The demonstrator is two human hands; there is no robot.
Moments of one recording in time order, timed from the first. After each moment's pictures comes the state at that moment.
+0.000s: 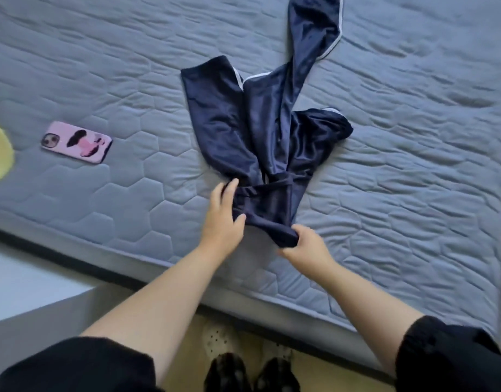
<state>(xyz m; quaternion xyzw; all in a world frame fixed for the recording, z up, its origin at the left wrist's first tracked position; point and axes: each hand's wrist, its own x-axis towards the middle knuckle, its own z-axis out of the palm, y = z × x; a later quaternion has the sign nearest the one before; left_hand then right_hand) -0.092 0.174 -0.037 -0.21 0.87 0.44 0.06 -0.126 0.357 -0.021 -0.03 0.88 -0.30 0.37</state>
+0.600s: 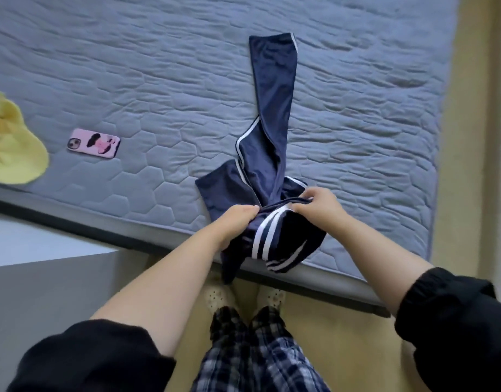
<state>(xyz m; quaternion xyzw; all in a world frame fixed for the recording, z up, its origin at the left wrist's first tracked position) -0.045 0.262 0.108 -0.29 0.68 0.59 0.32 -0.114 0.443 0.131 0.02 0.88 -0.33 0.34</state>
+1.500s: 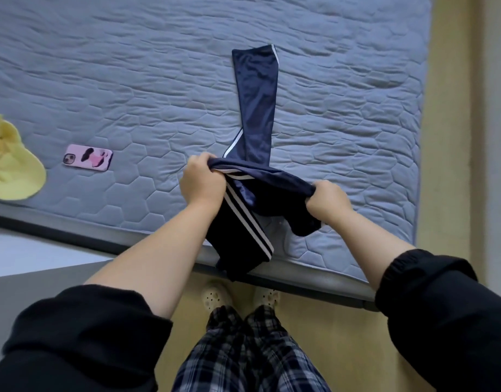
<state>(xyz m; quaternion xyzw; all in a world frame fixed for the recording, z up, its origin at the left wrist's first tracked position) -0.101 0.261 0.163 -0.34 0.88 0.33 -0.03 -0.137 0.489 0.153 0.03 0.94 -0.13 0.30</state>
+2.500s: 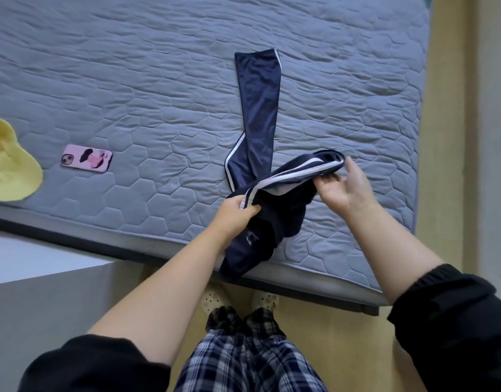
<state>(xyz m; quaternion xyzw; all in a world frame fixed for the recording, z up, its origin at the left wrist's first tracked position) -0.068 0.285 0.143 -0.29 0.71 0.61 0.22 -0.171 0.470 0.195 0.42 0.25 -0.85 0.20</state>
